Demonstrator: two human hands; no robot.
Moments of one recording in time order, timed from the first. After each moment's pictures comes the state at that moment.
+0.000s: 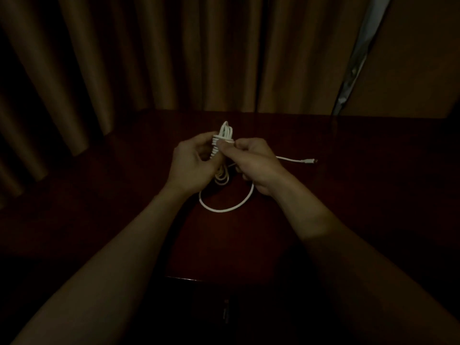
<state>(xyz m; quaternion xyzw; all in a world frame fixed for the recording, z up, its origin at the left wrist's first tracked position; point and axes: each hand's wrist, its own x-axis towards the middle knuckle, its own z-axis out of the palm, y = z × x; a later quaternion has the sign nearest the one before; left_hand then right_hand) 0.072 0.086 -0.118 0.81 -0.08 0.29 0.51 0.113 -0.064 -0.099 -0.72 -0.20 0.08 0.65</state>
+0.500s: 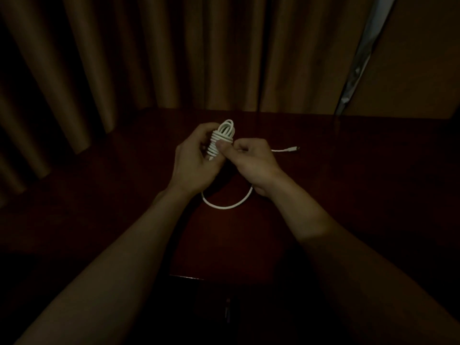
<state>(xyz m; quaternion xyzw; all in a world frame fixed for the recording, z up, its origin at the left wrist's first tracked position) 0.070 0.084 -0.117 0.83 -0.06 0.35 0.42 0.111 -0.053 -0.106 -0.72 -0.22 0.03 0.66</state>
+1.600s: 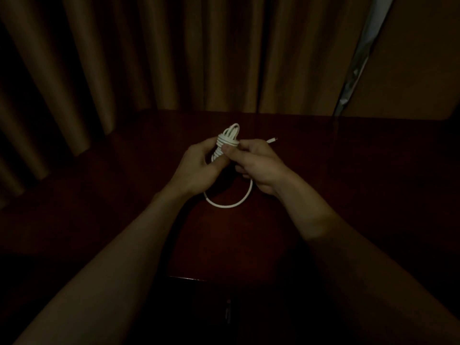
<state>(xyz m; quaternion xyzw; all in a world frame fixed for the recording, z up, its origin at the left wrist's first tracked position) 0.072 0.089 -0.118 0.84 -0.10 0.20 0.50 0.113 -0.066 -0.097 -0.69 -0.24 0.14 0.67</state>
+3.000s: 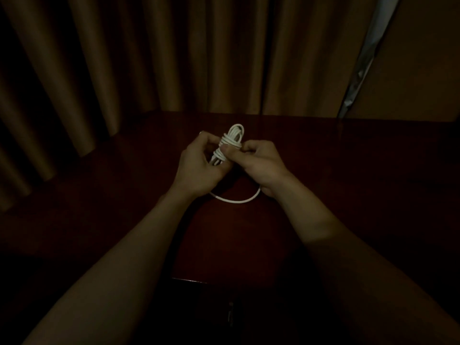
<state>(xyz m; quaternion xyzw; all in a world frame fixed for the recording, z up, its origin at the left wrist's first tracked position) 0.069 0.089 -0.118 0.84 -0.04 0.28 0.46 0.122 -0.061 -0.107 -0.70 -0.20 0.07 0.68</state>
